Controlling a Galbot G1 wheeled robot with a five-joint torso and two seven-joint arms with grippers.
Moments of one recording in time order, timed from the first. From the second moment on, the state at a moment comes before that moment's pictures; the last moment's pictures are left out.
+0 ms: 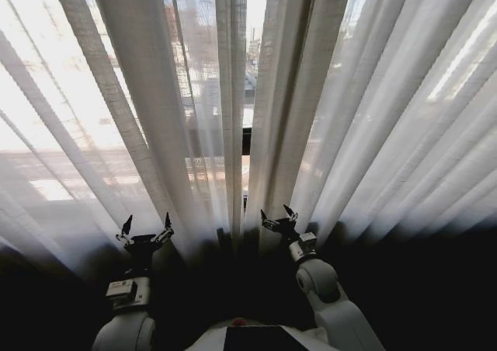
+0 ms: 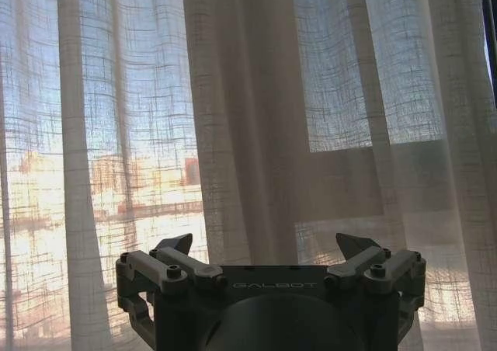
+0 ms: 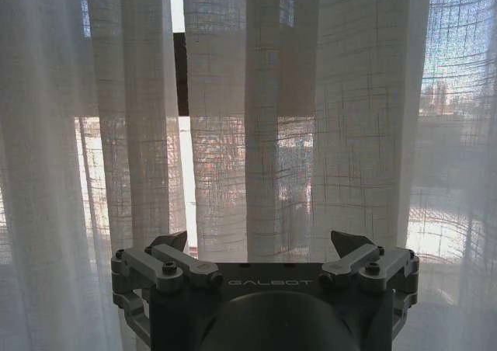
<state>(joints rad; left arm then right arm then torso) 1.82 -1.53 -0.64 -2.37 0.01 -0.03 -0.10 -1.35 1.32 0.34 1.97 0.19 -0.21 0.03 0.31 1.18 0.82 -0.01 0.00</state>
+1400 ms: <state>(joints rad) 1.80 -1.53 -0.62 -2.38 0.03 -0.02 -0.10 -1.08 1.37 0.28 1.75 0.22 -0.18 0.11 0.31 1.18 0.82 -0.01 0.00</state>
